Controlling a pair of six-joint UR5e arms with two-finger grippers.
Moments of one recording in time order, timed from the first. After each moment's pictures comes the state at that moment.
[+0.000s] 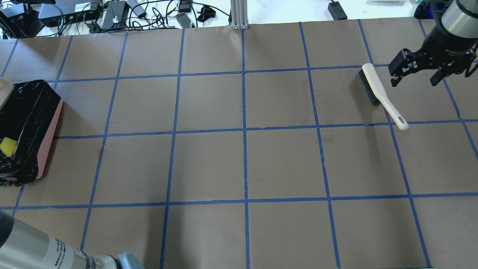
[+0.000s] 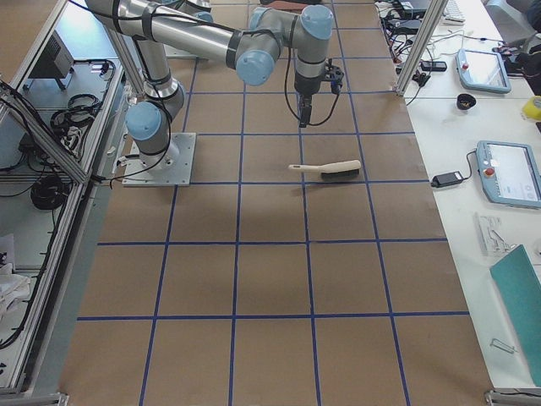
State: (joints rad) left arm -0.82 -2.06 -1.20 -1.03 1.95 -0.56; right arm 1.28 -1.51 1.62 -1.67 -1.59 -0.26
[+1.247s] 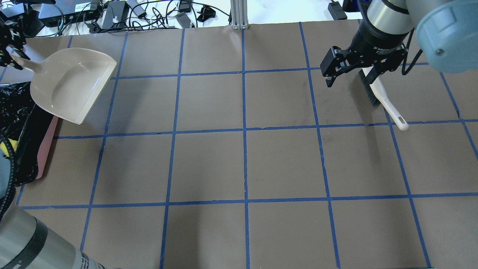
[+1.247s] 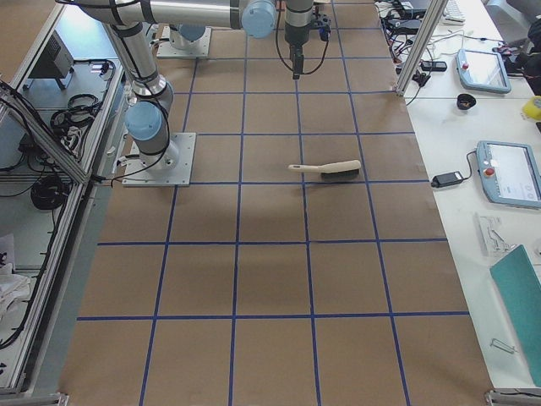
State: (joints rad) left arm -1.10 -2.08 -1.19 -1.36 1.68 -0.79; right arm 1.54 -1.56 1.60 -1.63 -1.52 -0.09
